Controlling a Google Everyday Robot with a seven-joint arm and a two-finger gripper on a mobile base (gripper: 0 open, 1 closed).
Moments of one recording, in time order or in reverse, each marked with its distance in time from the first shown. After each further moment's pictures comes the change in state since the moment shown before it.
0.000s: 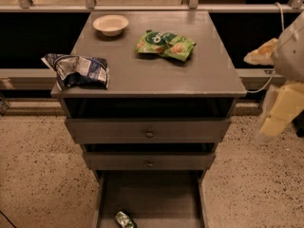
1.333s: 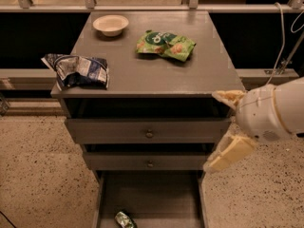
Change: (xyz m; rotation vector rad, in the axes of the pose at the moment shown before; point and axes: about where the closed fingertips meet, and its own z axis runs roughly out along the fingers) arm -0.029 0.038 0.101 0.048 -0.367 0.079
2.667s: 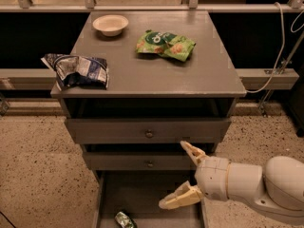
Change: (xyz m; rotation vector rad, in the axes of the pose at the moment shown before) arm 0.040 0.069 0.150 0.012 -0.409 0.213
